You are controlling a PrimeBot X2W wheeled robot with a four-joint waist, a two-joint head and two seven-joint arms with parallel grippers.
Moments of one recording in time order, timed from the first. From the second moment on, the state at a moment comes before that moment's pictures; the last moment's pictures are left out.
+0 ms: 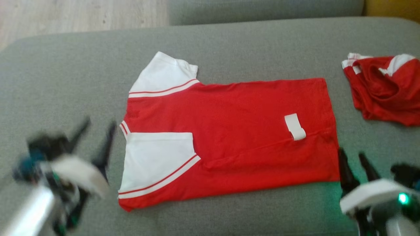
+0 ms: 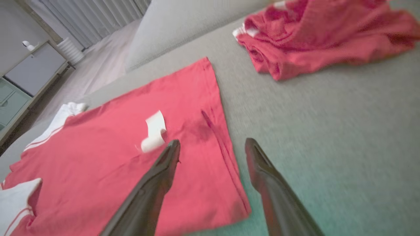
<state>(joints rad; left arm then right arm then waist) -0.19 0.54 -0.43 0.04 -0.68 0.04 0.13 0.04 -0.04 -0.11 0.18 0.41 0.13 0.13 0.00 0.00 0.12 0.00</state>
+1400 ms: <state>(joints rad) -0.91 0.64 -0.56 0.38 -0.70 -0.12 0.50 -0.46 -0.05 0.12 0.11 0.34 0.13 0.16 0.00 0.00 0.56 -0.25</state>
